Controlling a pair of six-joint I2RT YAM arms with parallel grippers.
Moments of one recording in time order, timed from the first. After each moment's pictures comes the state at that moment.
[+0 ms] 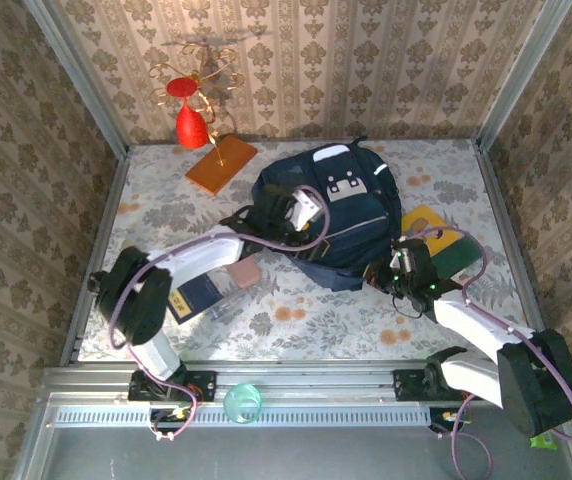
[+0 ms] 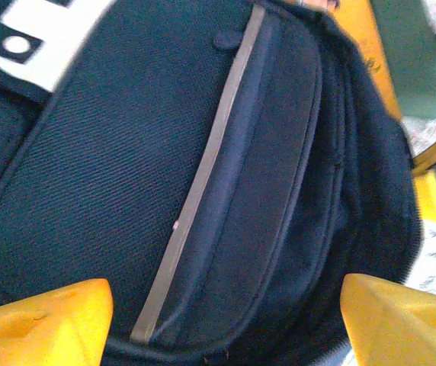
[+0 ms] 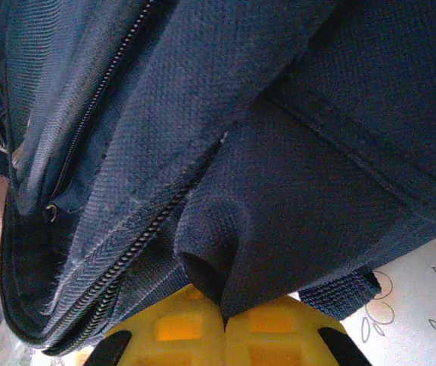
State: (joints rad) left arm -0.77 1.73 1.19 -0.20 0.32 0.08; right arm 0.29 1.11 0.39 -0.07 -0.23 0.79
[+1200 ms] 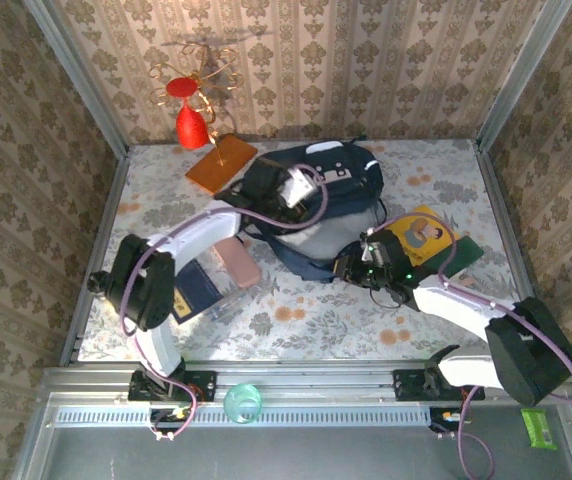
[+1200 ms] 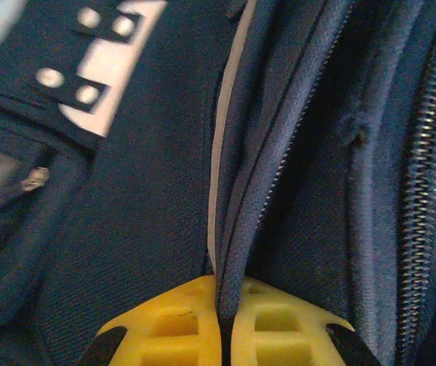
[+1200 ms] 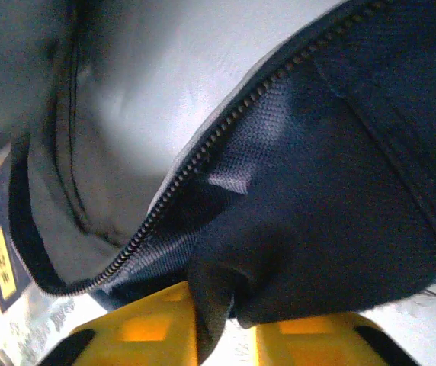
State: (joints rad) left arm -0.61 1.77 1.37 -0.33 0.29 0.31; right arm 0.49 1.29 0.55 -0.02 -0.22 0.78
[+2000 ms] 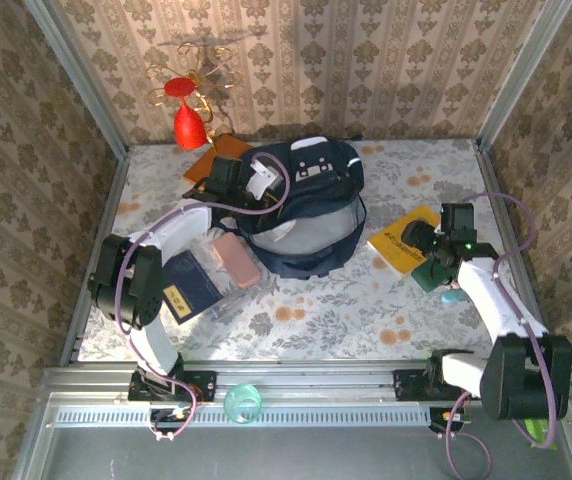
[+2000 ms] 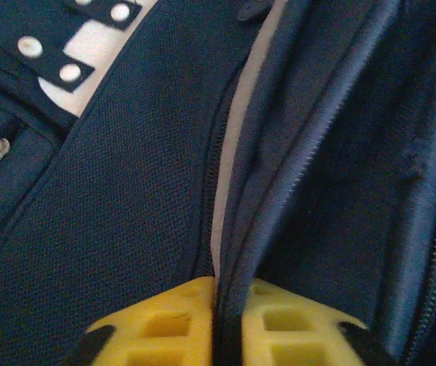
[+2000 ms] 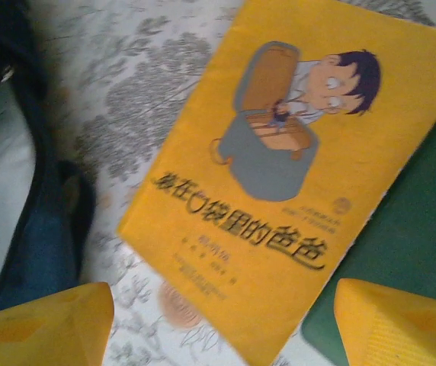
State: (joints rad) left arm -0.43 1.75 1.25 -0.27 0.56 0.23; right arm -0.07 1.20 0.75 -0.45 -0.06 0.51
